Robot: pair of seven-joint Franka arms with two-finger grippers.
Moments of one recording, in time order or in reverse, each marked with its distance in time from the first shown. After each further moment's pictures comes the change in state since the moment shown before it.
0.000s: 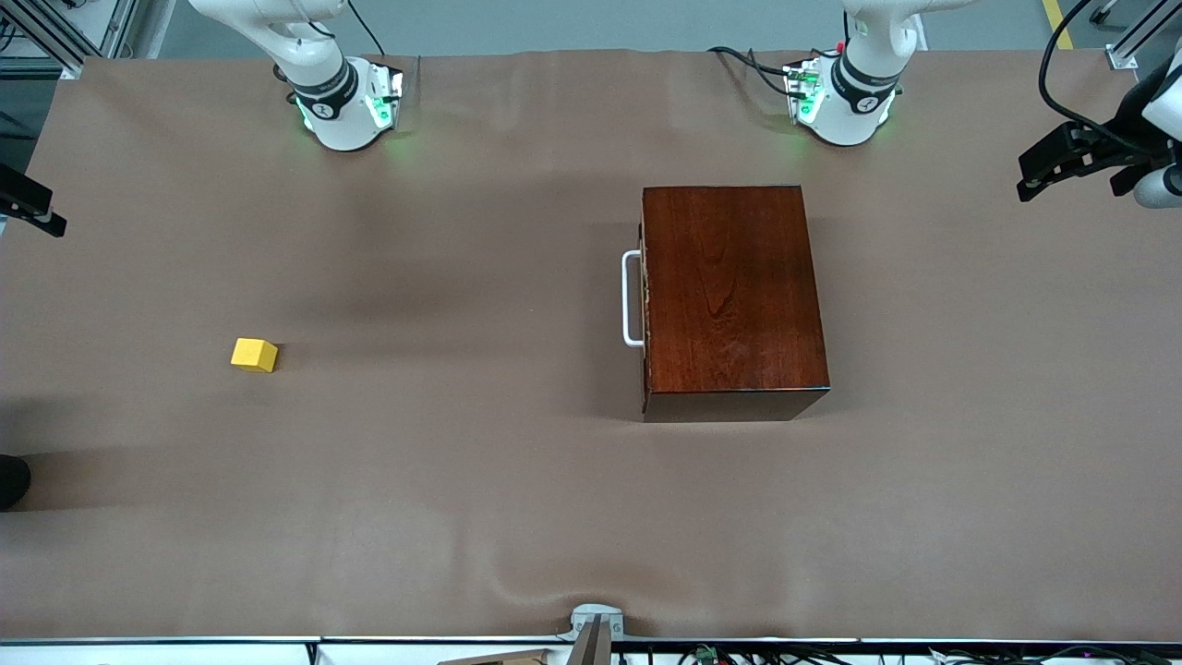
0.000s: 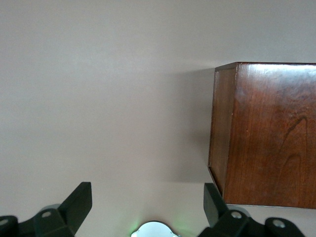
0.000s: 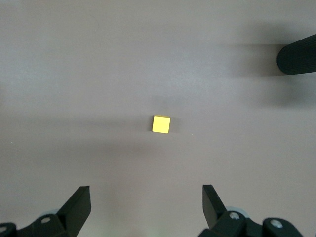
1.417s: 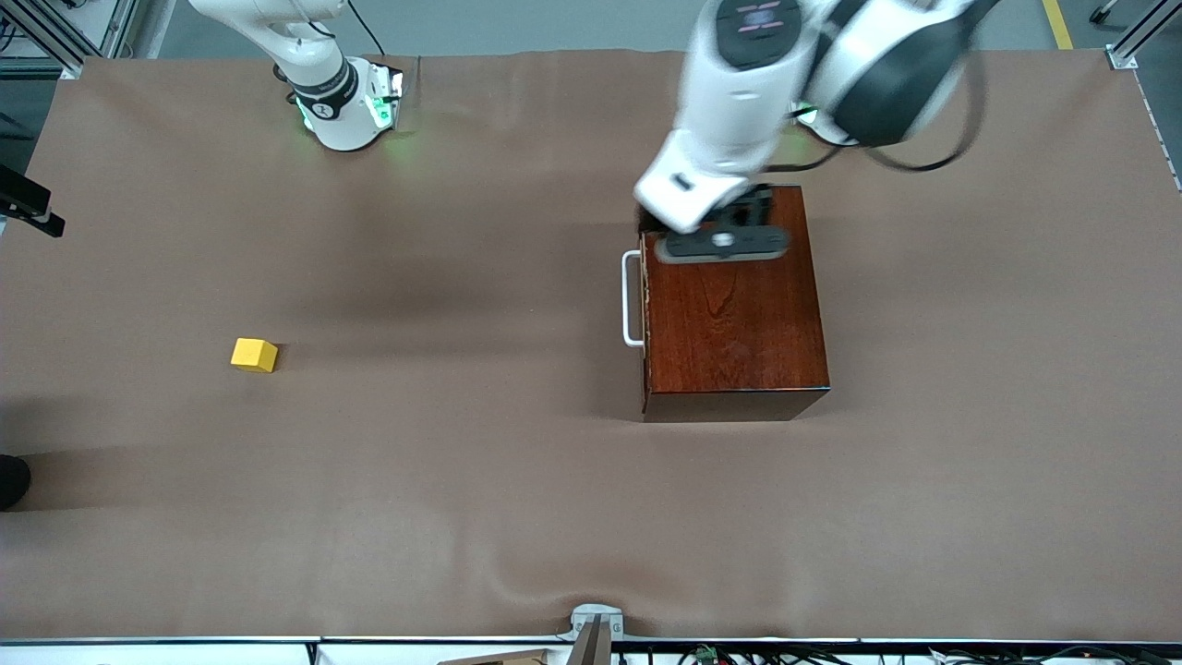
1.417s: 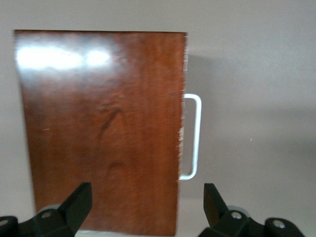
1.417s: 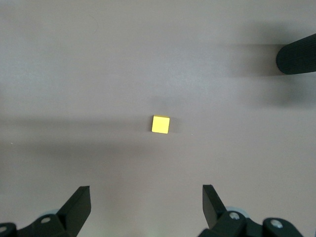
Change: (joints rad) left arm -0.495 0.417 -0.253 0.101 0.142 0.264 -0.764; right arm -0.001 0.001 -0.001 0.002 0.000 0.000 0.000
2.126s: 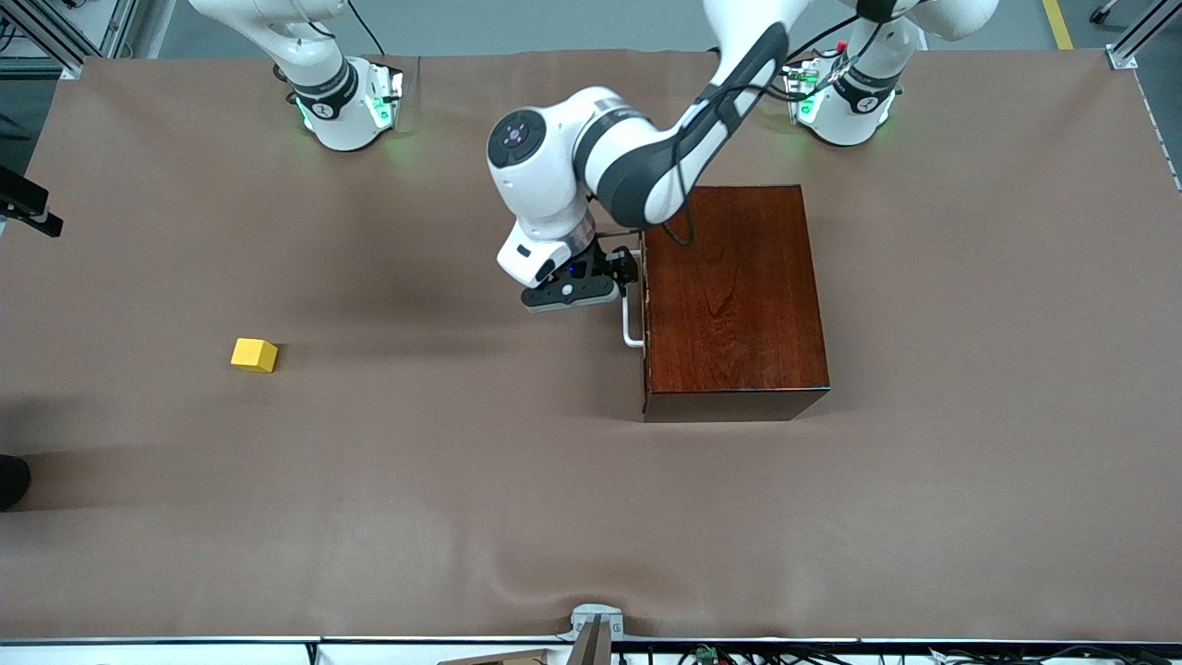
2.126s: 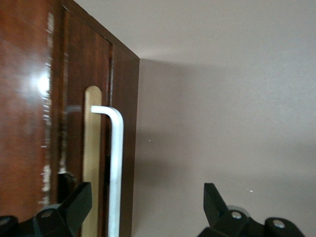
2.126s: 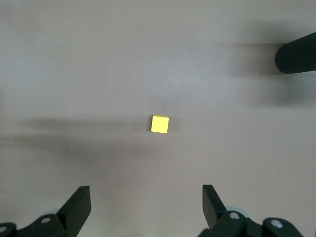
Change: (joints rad) left arm -0.525 0.334 0.458 0.137 0.048 0.173 -0.143; right arm -0.002 0.000 -0.002 0.000 0.000 0.000 0.000
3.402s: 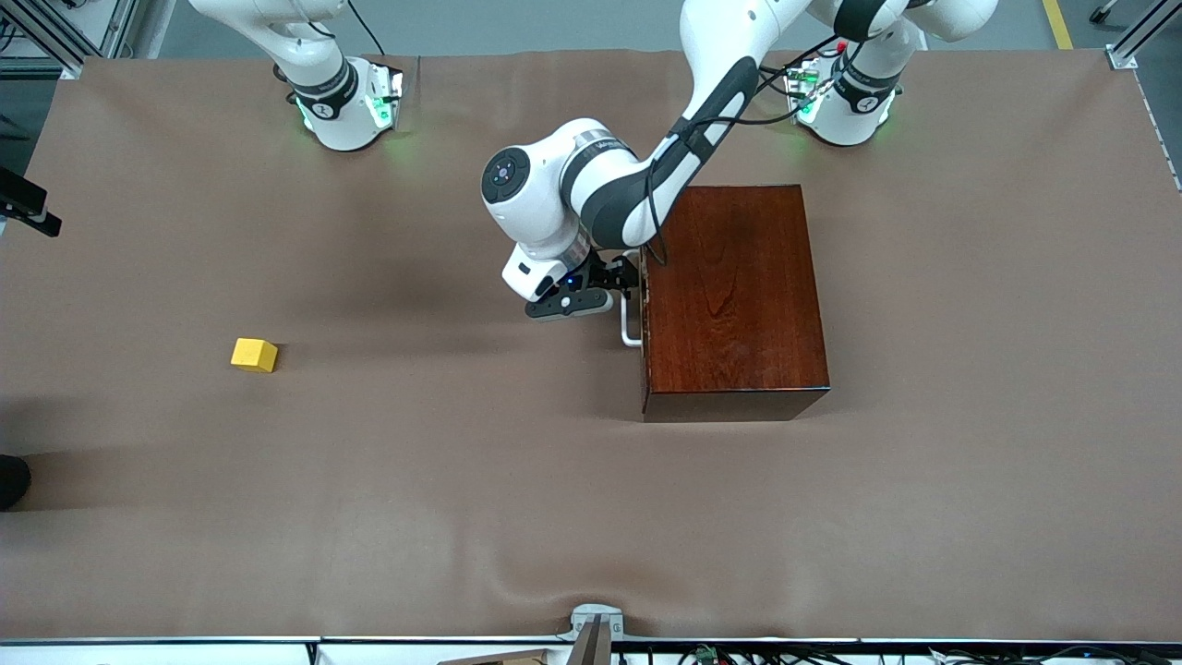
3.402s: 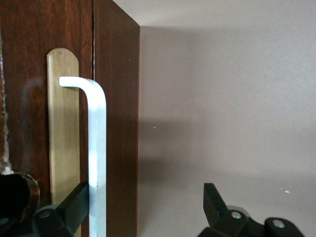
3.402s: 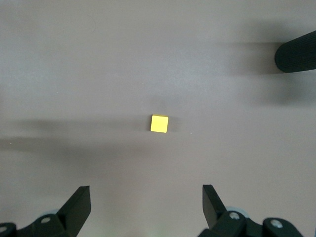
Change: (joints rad) left arm -0.024 0.068 0.007 0.000 0.001 -0.030 0.000; right arm -0.003 0.000 0.000 0.000 0.000 -0.002 0.000
